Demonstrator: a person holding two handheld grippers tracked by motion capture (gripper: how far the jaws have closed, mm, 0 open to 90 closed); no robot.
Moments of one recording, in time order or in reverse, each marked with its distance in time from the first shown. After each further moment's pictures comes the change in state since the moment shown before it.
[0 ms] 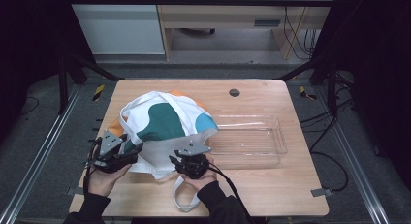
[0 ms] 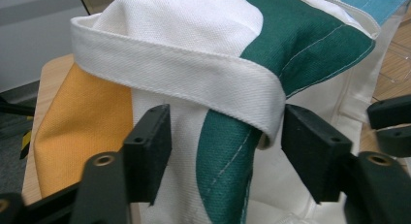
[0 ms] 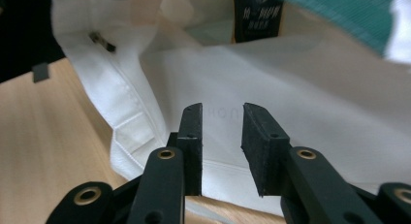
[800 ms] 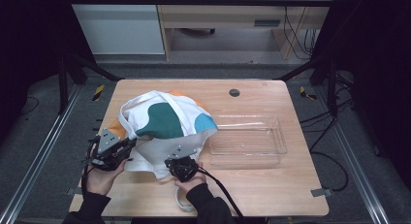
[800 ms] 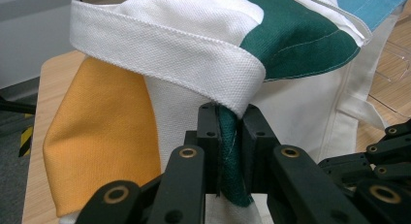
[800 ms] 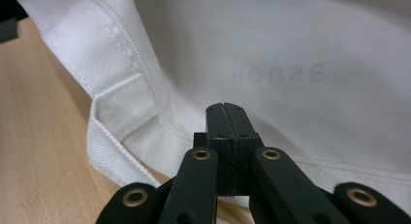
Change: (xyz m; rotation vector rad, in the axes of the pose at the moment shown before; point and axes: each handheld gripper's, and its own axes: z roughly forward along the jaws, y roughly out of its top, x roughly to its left) left arm 0.004 0.005 -0.004 0.012 -0.010 0.000; right arm 0.011 -0.021 0.045 0.117 0.014 0.017
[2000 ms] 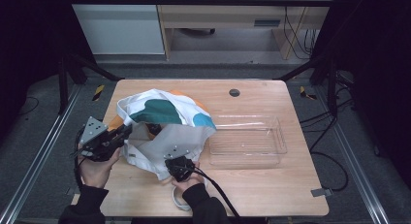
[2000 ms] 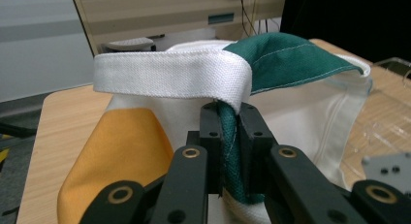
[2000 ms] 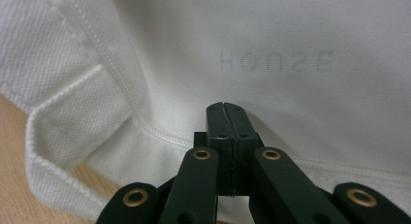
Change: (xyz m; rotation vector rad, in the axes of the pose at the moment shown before) left arm 0.012 0.036 -0.018 -0.160 -0.032 -0.116; right arm 0.004 0.001 0.014 0.063 -0.088 -0.030
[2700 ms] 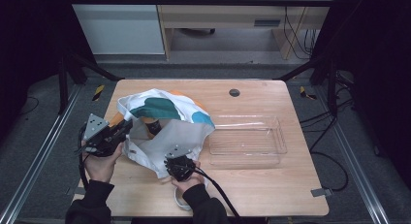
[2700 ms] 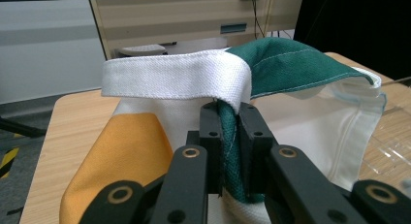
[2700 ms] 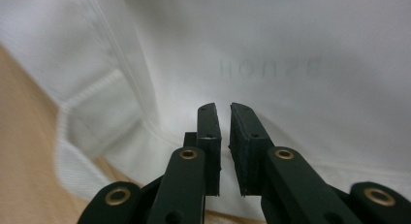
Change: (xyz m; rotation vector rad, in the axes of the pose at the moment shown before) left arm 0.003 -0.006 0.013 -0.031 0.049 -0.025; right arm -0.001 0.002 -0.005 -0.030 0.010 0.022
